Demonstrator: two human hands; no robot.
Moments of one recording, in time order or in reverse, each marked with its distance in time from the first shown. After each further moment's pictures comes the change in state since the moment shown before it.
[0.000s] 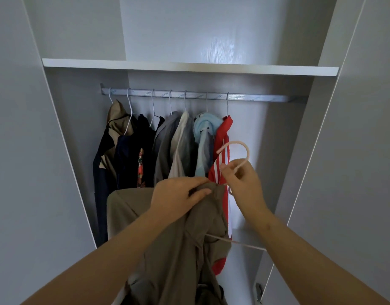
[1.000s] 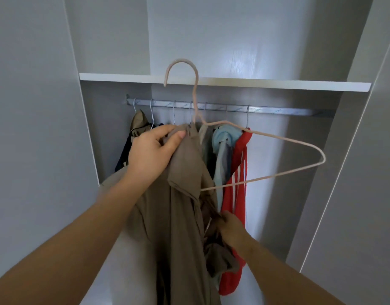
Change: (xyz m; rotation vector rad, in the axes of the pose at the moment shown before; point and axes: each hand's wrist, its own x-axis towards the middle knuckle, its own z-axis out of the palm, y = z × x) left_hand 0.046 -0.051 -0.085 -0.265 0.335 -0.439; right_hand -0.013 0.071 0.055 -0.313 -0.514 0.355
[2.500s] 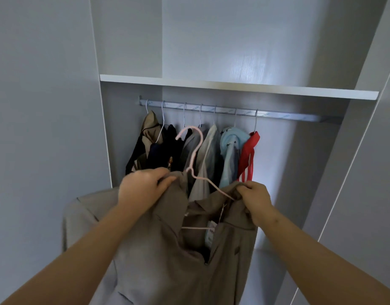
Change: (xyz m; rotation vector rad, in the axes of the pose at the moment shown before) left_hand -0.061 -0.049 -0.032 0.591 -0.148 0.204; right_hand -0.006 -0.054 -0.048 0.265 0.330 -0.046
